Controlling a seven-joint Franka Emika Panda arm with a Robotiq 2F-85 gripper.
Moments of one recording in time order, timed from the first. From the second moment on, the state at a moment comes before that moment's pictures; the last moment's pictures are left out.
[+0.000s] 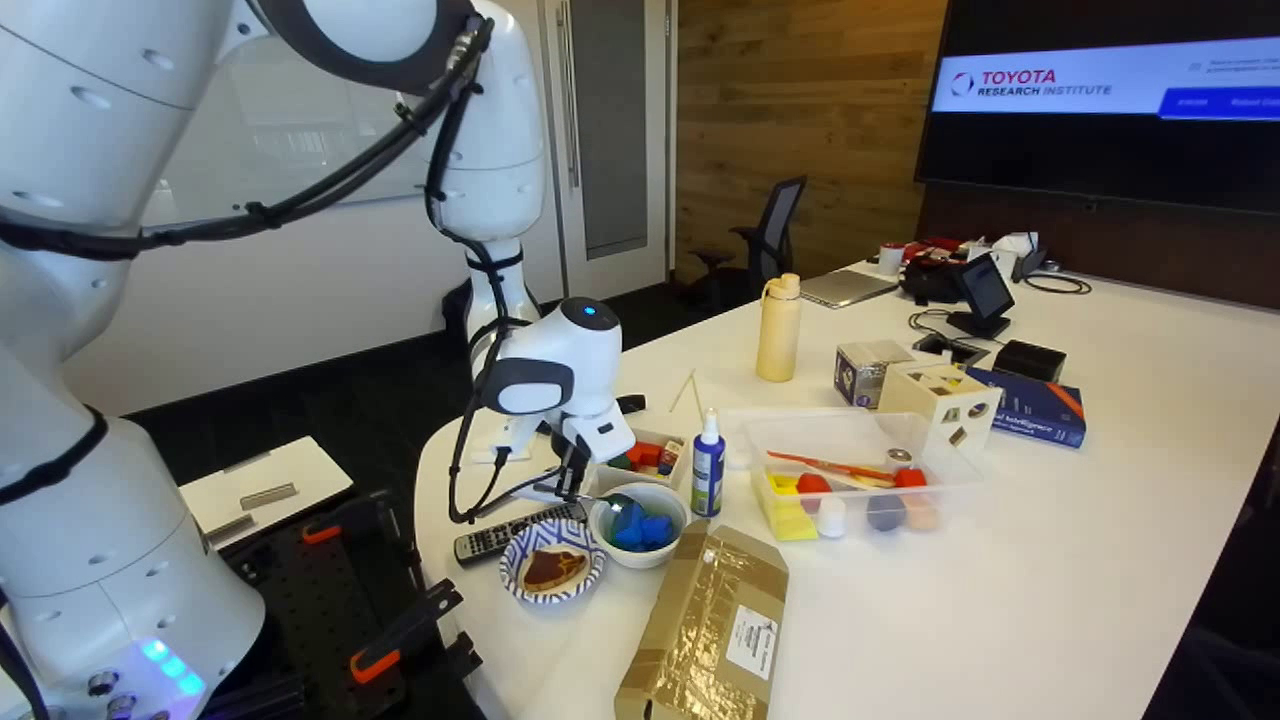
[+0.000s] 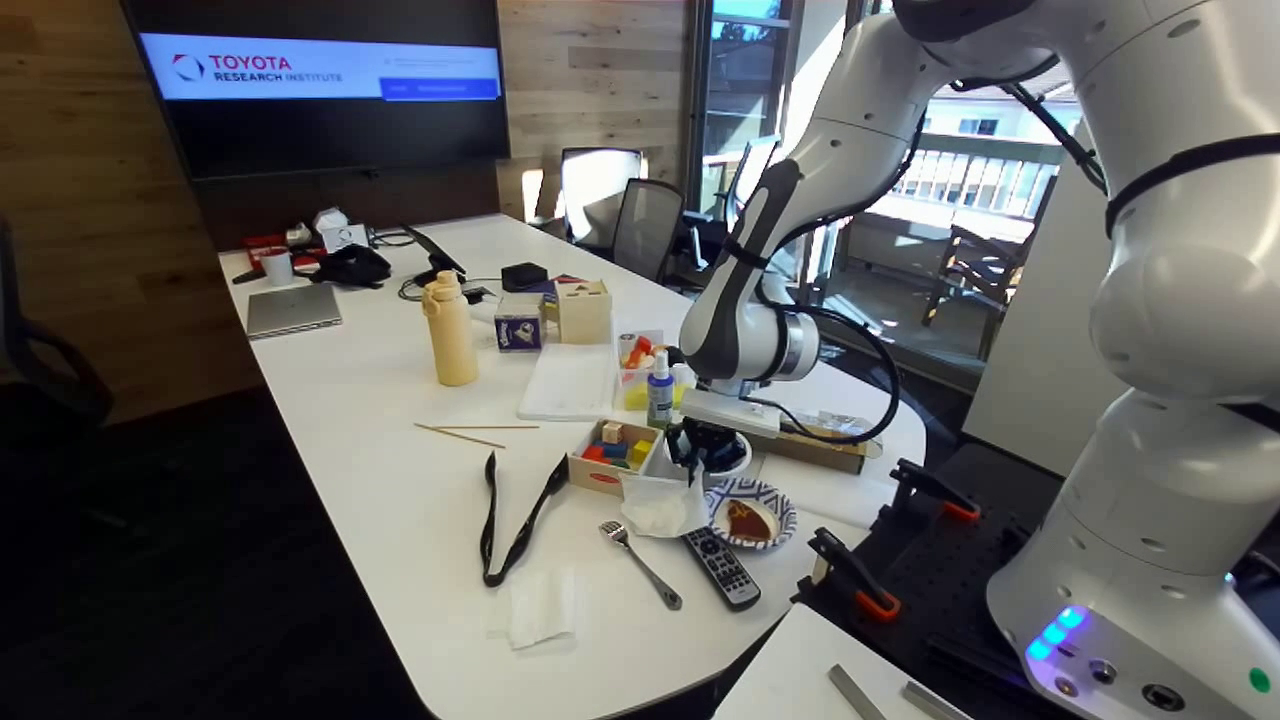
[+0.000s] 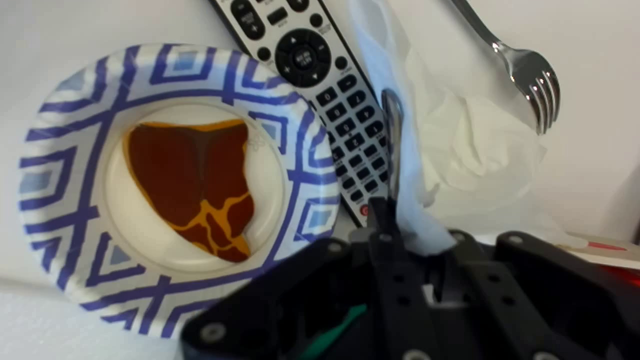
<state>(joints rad) -0.38 0.69 0.34 -2.40 0.29 3.06 0.43</state>
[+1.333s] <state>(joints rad) 0.01 0.57 0.10 -2.45 0.38 3.14 0.54</state>
